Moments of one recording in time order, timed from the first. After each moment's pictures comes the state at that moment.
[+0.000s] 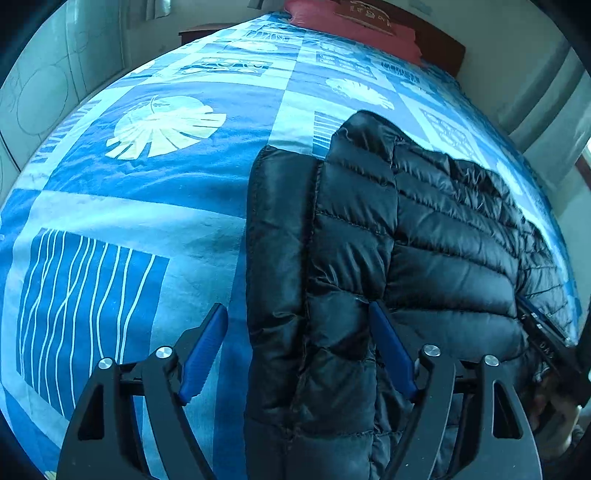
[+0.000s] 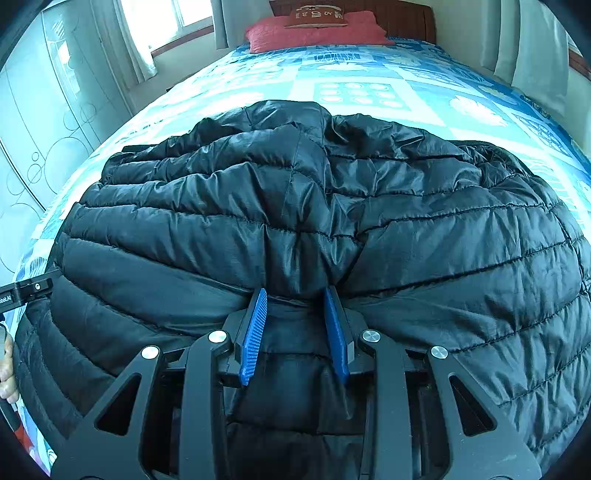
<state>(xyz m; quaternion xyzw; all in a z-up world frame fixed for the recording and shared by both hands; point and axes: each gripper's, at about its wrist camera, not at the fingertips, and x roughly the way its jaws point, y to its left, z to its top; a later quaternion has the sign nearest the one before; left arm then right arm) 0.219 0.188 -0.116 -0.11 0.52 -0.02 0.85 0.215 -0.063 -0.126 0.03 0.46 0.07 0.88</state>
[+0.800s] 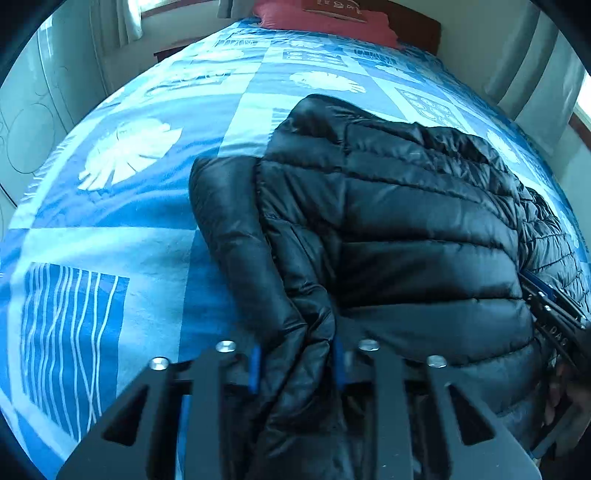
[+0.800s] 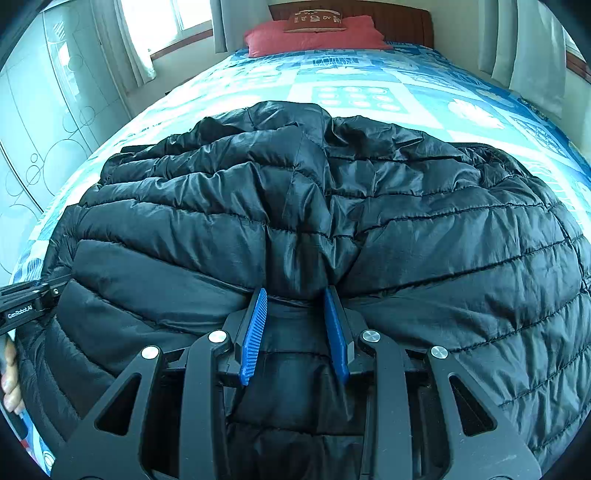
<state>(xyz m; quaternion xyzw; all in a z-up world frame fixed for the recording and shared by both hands) 0.223 0.144 -0.113 -0.05 0.51 -0.03 0.86 0.214 -0.062 -0.124 0.03 0.46 0.07 0.89</state>
